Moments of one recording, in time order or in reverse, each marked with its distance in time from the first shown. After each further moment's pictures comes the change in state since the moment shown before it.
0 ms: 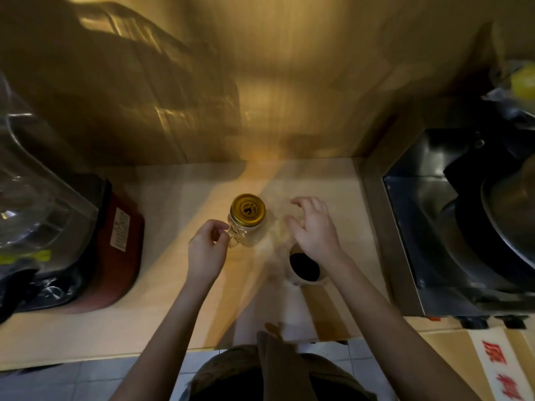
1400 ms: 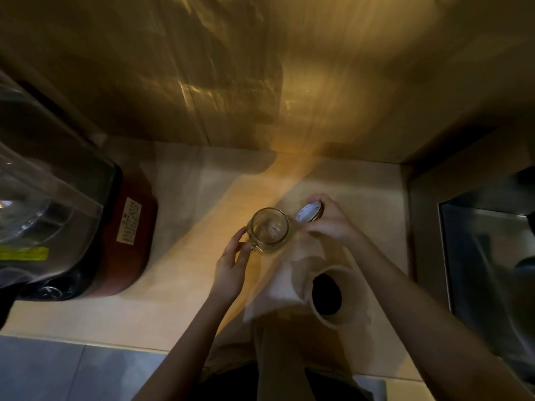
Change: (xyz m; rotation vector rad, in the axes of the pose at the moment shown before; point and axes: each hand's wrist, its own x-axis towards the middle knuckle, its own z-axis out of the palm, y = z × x) left_hand 0.014 -0.054 0.041 -0.256 -0.162 -0.243; right_hand 0.101 0.045 0.045 0.535 -0.478 0.417
